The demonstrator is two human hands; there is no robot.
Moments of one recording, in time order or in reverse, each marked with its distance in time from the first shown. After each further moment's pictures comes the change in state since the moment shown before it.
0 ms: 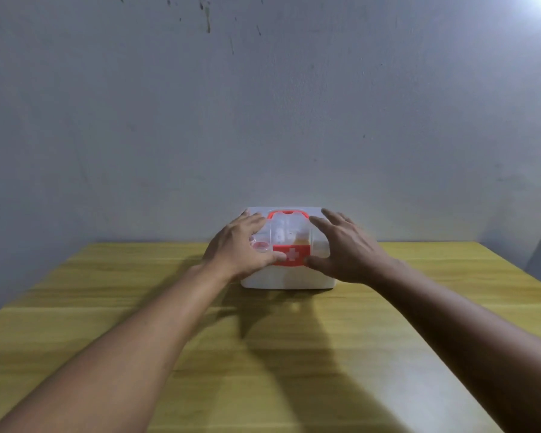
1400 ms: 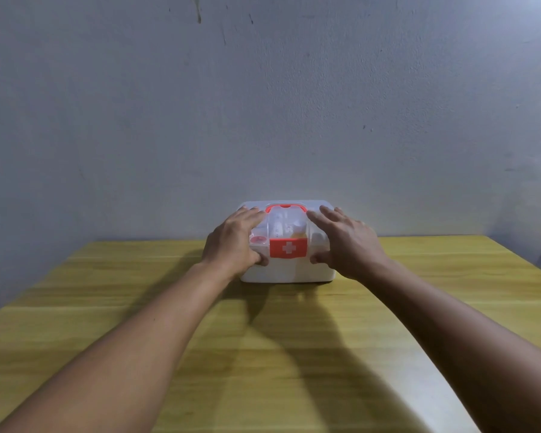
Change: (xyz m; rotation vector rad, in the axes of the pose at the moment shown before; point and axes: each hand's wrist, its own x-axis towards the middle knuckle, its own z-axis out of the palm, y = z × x) left_hand 0.006 0.003 0.007 0.190 0.044 -0.027; right_hand 0.011 0.017 0.016 -0.088 0.054 0.008
